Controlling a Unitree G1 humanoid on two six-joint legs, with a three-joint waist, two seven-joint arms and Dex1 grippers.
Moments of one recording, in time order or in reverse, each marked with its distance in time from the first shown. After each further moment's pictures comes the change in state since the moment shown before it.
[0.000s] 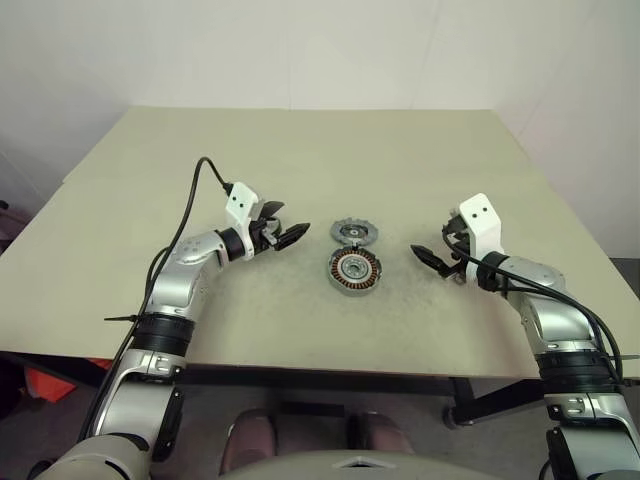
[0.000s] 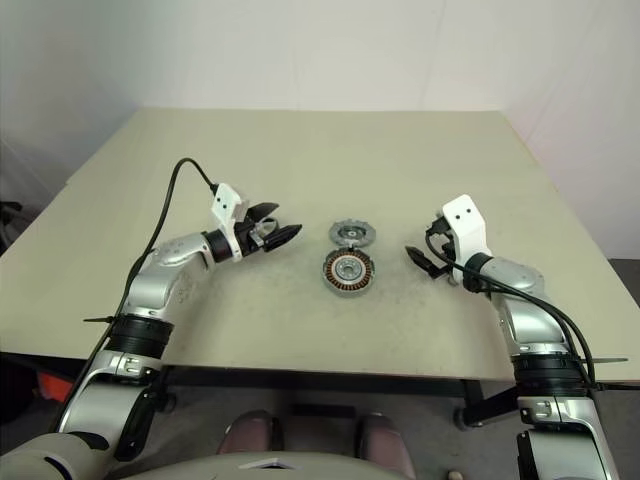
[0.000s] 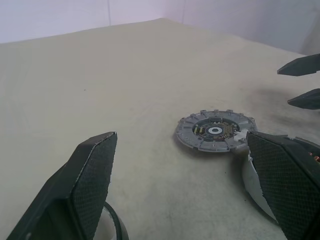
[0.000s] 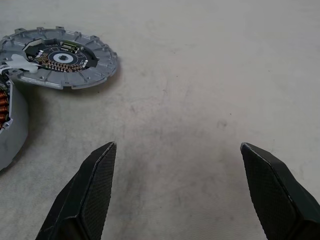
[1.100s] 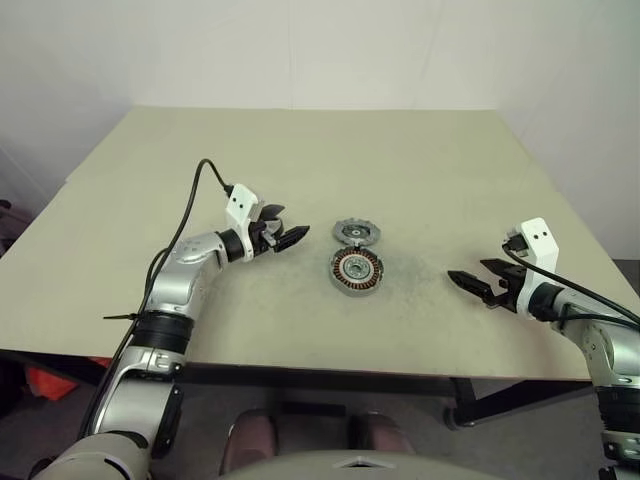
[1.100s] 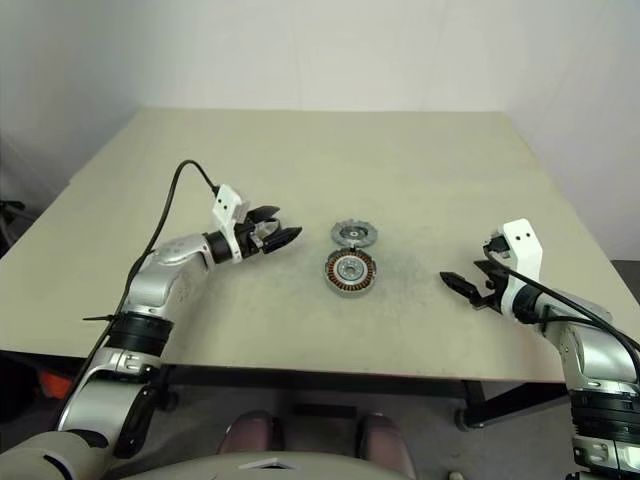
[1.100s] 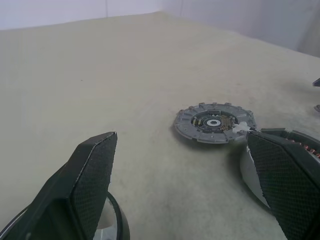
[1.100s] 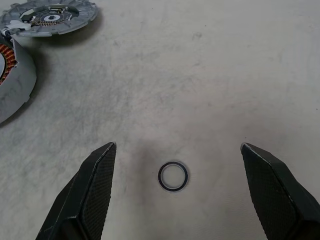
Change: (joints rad) left arm -0.015 0.007 -0.004 0.034 -0.012 0.015 -0.019; right arm 0.199 -0.131 -0.184 -0.086 0.225 0.204 0.098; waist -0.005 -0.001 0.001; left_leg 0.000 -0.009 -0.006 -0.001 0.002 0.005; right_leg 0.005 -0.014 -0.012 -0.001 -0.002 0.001
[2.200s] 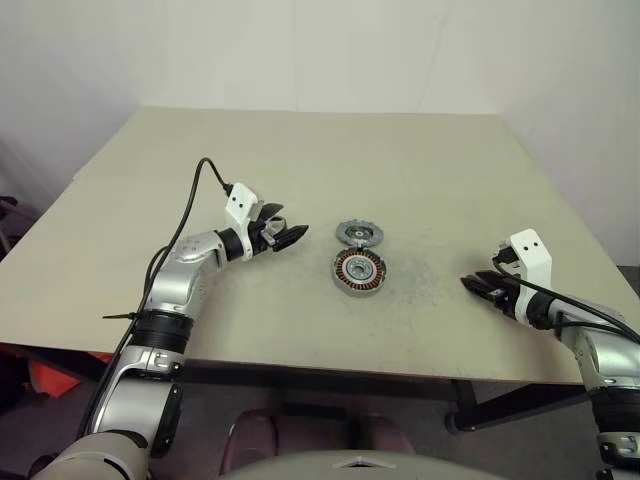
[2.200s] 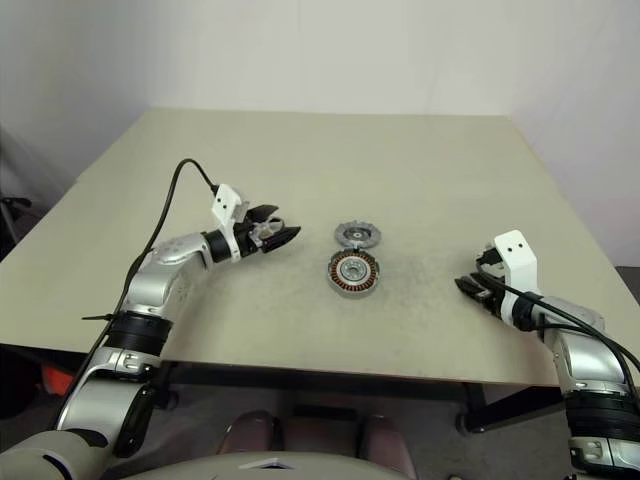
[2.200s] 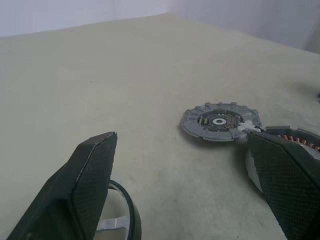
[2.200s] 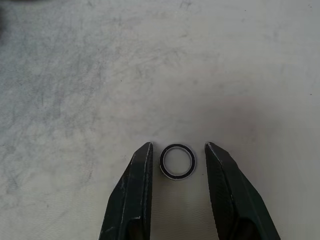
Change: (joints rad) left arm 0.000 0.006 0.000 0.002 0.015 -0.010 0.001; right arm 0.003 0.001 0.052 0.118 -0.117 -0.135 -0.007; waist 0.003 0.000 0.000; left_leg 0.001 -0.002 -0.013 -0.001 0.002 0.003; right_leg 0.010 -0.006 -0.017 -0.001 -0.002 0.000
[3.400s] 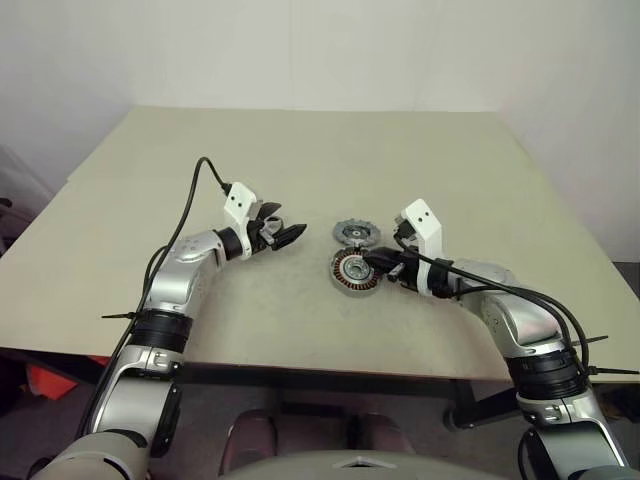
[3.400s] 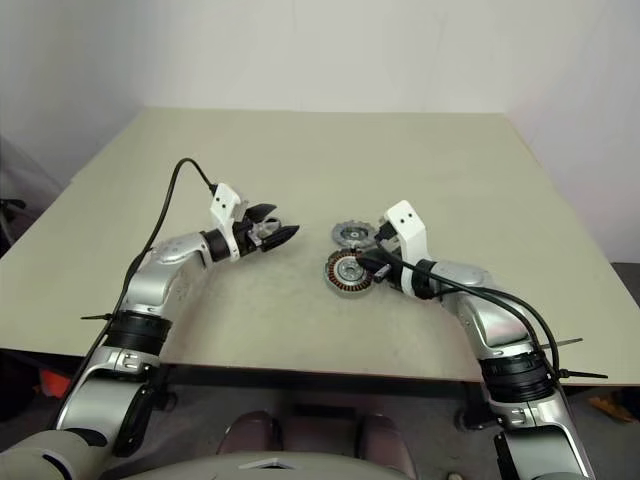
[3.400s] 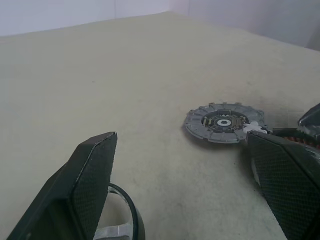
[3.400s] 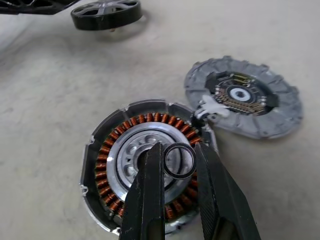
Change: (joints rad) left arm 0.000 0.004 0.001 0.002 0.003 -0.004 0.017; right arm -0.225 0.218 0.307 -0.293 0.076 0.263 -0.076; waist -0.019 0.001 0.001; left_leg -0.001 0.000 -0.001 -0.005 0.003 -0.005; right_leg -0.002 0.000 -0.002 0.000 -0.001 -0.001
